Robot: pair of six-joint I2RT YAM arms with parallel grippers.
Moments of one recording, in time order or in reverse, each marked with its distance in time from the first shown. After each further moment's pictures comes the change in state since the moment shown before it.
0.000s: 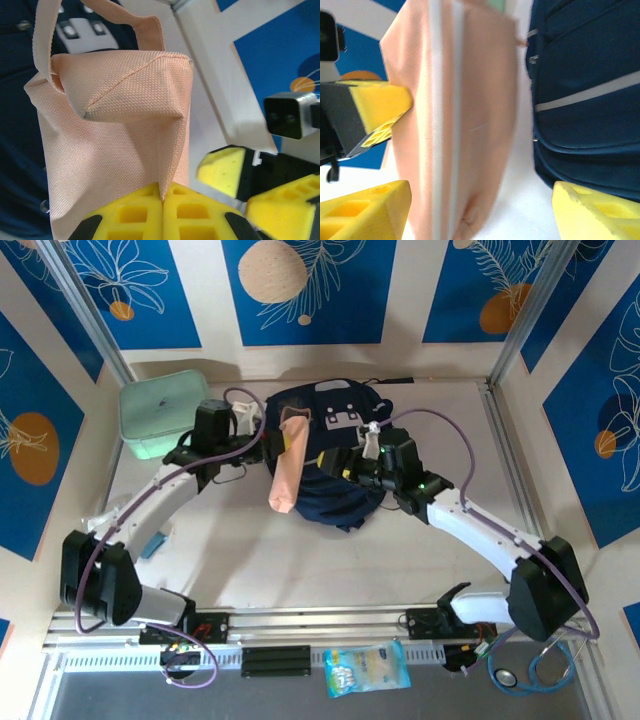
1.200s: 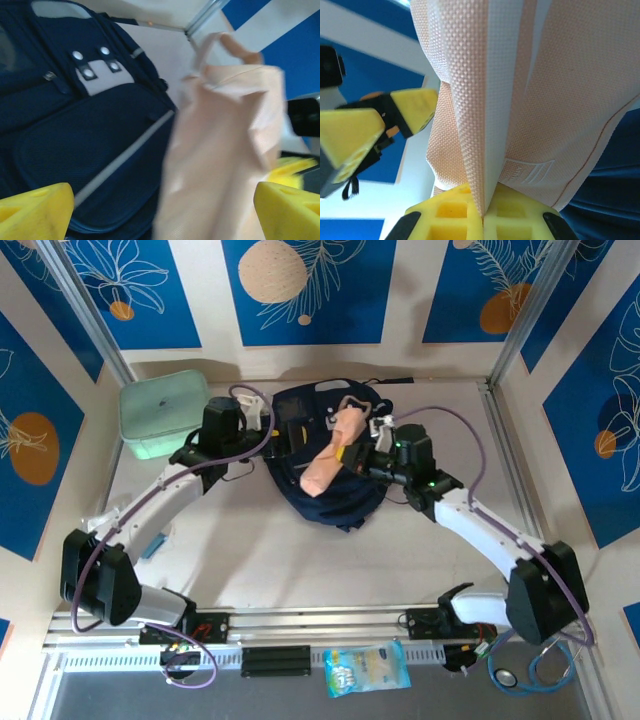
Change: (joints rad) left arm -0.058 -0.008 0.026 0.008 -0.222 0.129; right arm -0.127 -0.079 -0.056 0.044 -0.030 0.027
